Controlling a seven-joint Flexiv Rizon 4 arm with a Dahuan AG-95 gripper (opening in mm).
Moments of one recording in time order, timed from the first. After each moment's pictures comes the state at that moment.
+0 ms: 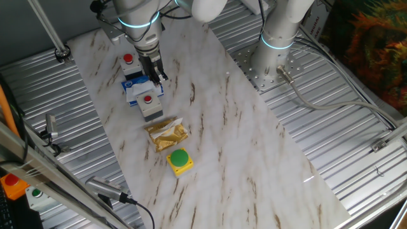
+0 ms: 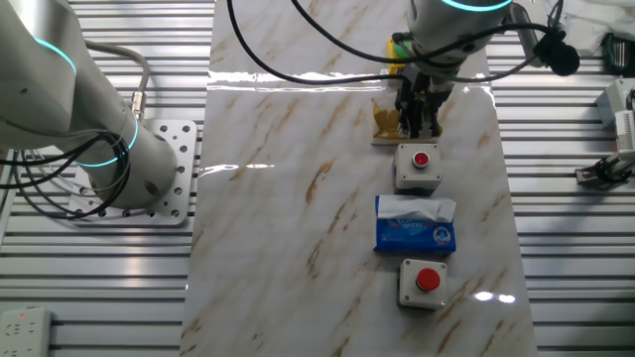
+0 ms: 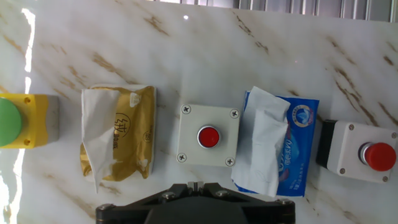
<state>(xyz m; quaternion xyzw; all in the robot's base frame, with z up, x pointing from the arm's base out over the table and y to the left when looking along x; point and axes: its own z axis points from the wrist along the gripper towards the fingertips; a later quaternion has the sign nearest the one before) 0.499 -0.007 0.174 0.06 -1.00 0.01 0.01</state>
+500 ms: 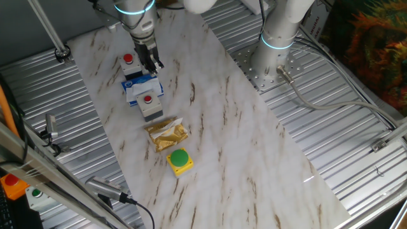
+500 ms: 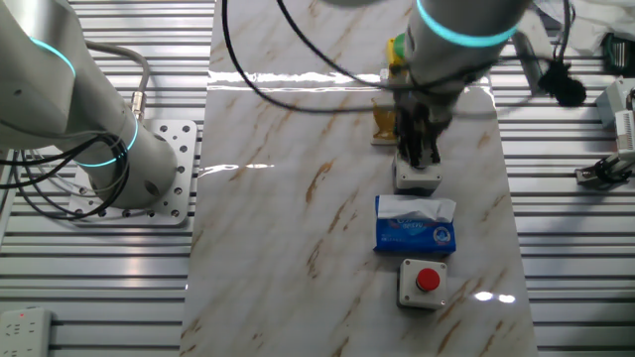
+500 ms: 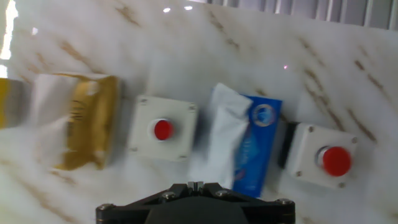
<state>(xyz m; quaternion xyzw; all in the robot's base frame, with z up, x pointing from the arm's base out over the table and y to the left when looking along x) 0.499 -0.071 0.162 0.09 -1.00 0.01 0.01</state>
